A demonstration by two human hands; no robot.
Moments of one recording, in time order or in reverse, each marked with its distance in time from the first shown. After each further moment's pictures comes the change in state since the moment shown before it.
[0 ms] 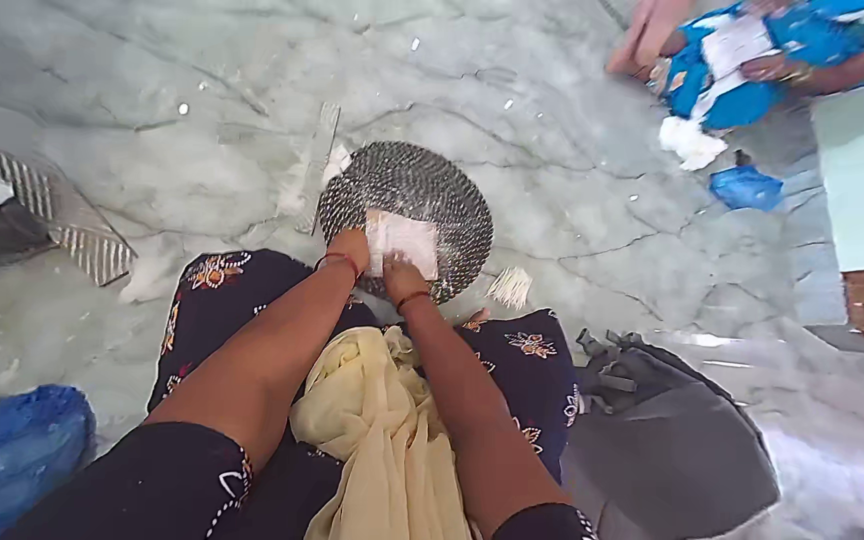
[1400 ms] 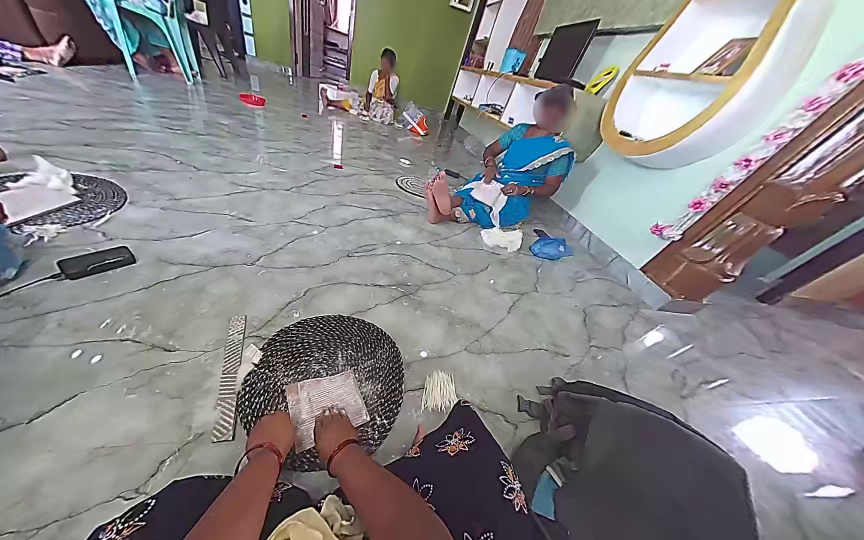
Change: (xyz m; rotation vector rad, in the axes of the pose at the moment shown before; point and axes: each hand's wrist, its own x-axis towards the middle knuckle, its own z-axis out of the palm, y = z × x) left_hand 0.005 0.010 -0.003 0.209 0.061 -0.055; right_hand -0.005 -0.005 -0.021 0.212 0.020 0.105
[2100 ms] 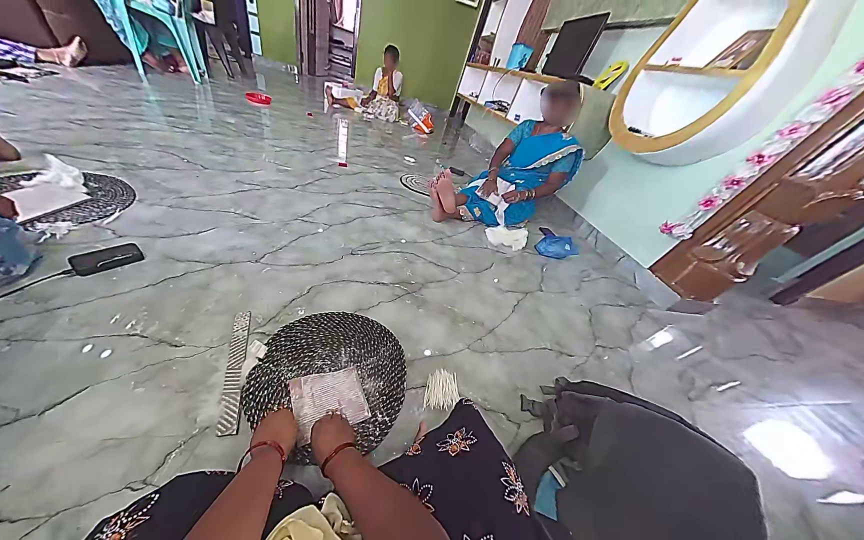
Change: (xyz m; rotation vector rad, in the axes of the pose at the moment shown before) left_hand -0.006 -0.001 0.003 0.015 -0.014 0.019; right_hand -0.018 -0.021 -0.007 0.094 -0.024 0.123
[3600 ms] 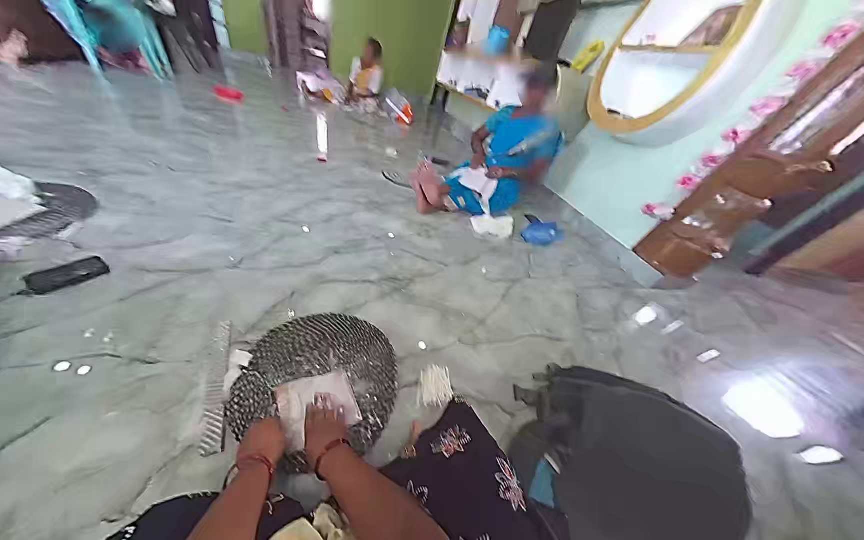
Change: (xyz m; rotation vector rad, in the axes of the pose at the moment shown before) left_hand 0.013 -0.002 0.006 -0.043 0.052 0.004; right_hand 0.021 0.013 0.004 0.098 0.087 -0.044
